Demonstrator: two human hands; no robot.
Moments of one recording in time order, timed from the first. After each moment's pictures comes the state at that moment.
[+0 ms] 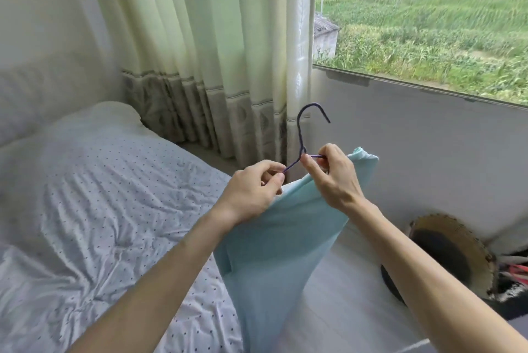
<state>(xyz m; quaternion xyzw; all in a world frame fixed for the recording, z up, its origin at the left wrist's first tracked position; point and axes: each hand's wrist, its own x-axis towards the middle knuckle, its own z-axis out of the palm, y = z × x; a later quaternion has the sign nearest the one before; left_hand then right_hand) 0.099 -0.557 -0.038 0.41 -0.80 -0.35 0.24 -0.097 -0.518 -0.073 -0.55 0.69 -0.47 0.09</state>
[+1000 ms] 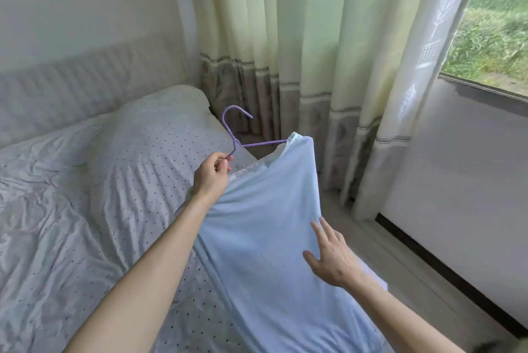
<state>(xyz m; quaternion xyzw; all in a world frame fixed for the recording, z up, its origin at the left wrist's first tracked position) 0.237 -0.876 -0.132 0.67 -0.59 -0.25 0.38 -0.029 -0.747 -0.254 -0.69 0.68 -0.08 0.24</state>
